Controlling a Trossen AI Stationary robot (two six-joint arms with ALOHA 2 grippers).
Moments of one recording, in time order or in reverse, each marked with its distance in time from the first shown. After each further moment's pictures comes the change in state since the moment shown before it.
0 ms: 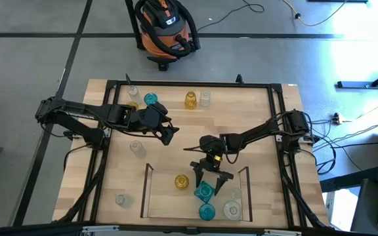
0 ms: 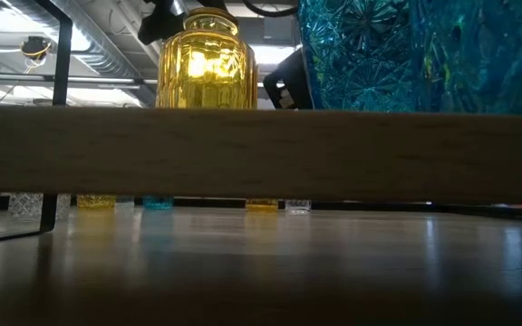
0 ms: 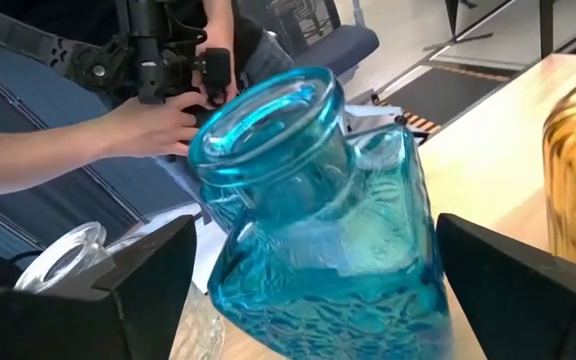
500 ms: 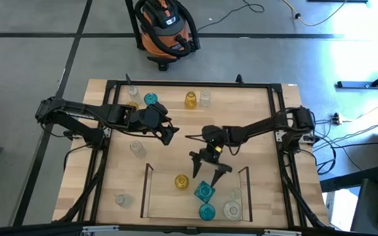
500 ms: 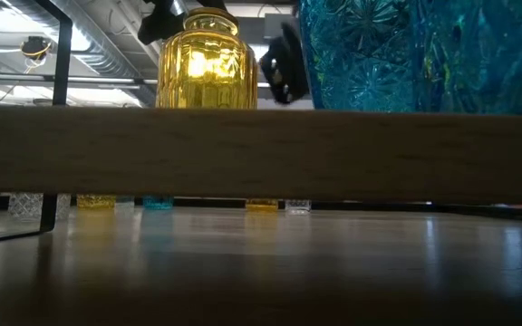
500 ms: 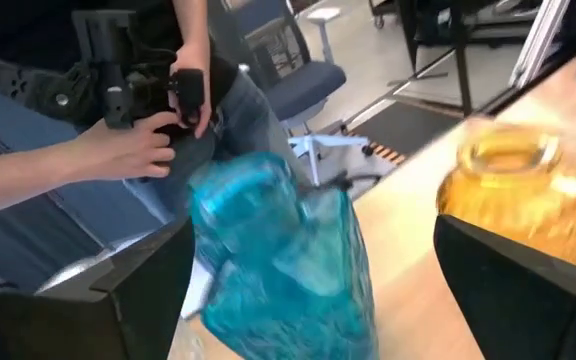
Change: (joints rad) left arm 0.000 0.000 0.000 -0.002 0.000 0.000; right arm -0.077 -0.081 0.001 0.010 0.010 0.030
